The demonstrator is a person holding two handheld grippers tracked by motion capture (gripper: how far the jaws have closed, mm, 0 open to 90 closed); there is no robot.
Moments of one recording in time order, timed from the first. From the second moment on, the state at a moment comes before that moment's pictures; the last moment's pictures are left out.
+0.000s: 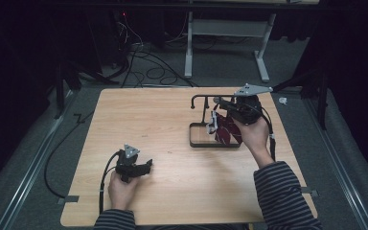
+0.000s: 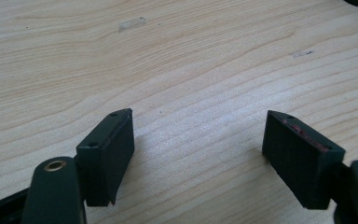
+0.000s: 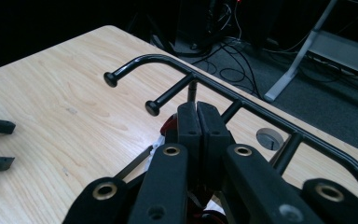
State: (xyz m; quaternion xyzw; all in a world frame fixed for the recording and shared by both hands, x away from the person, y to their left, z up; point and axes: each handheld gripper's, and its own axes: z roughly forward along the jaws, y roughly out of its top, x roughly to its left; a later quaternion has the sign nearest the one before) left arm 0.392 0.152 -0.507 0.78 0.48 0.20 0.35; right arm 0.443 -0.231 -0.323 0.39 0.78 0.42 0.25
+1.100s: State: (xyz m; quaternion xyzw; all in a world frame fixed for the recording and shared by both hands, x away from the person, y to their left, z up) left arm 0.392 0.153 -0.507 0.78 0.48 0.20 0.36; right arm 0.465 -0.239 -0.333 0.43 0.76 0.41 0.25
